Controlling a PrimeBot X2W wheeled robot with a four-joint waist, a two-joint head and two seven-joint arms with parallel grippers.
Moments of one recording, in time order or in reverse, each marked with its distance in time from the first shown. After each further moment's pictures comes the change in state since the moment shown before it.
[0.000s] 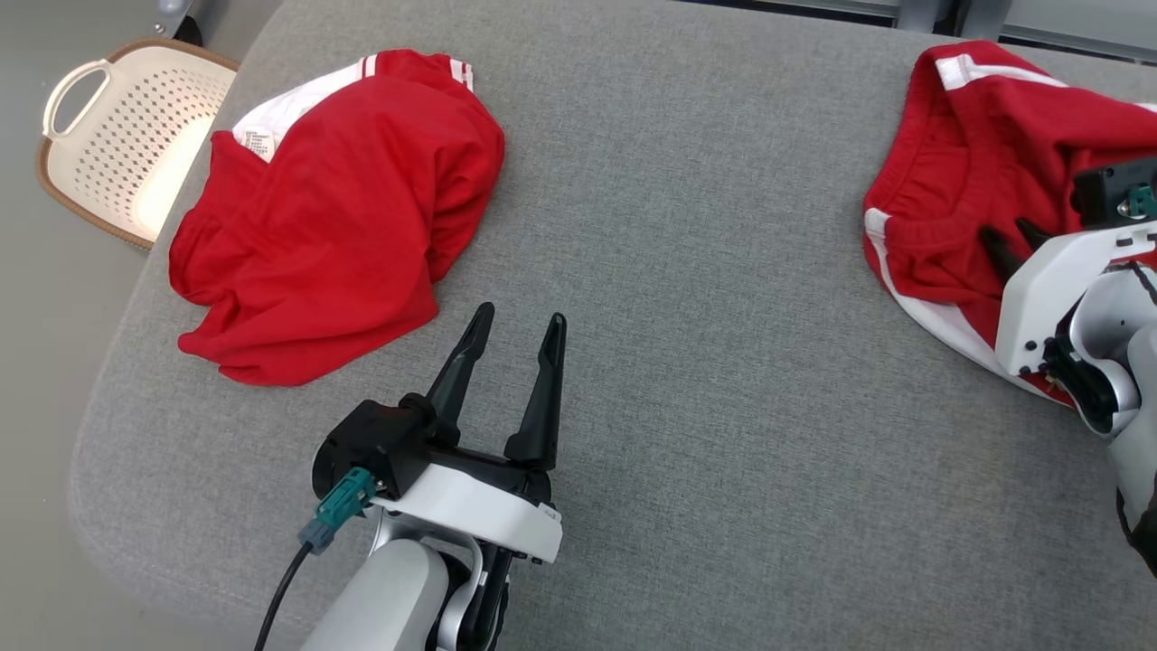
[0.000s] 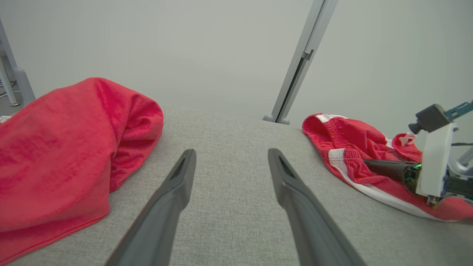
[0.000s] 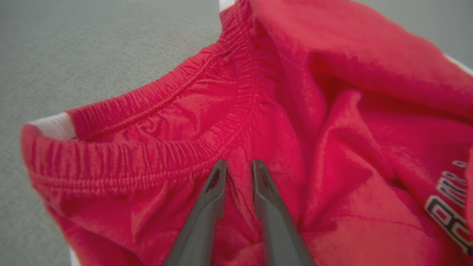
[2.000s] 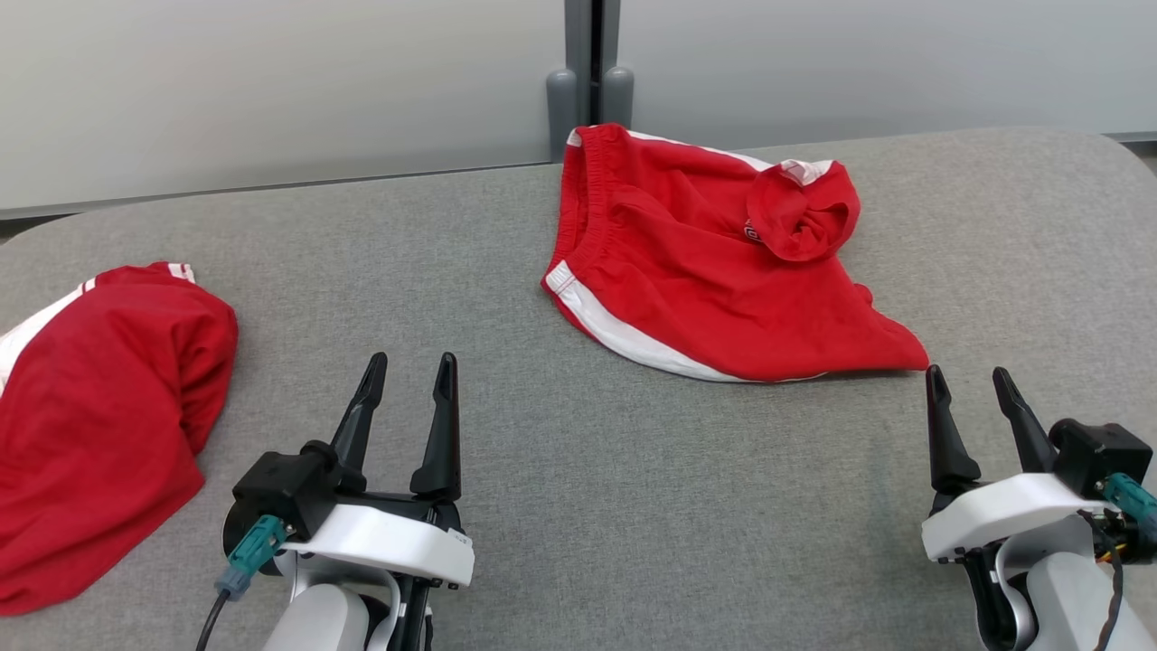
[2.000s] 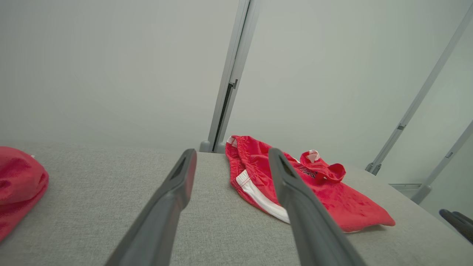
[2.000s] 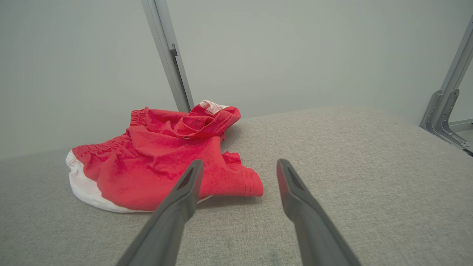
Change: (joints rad) left arm 0.119 0.000 0.202 0.018 0.070 -0.035 0.000; right arm 0.421 0.229 -0.227 -0.127 -0.065 0.000 -0.581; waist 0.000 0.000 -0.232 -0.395
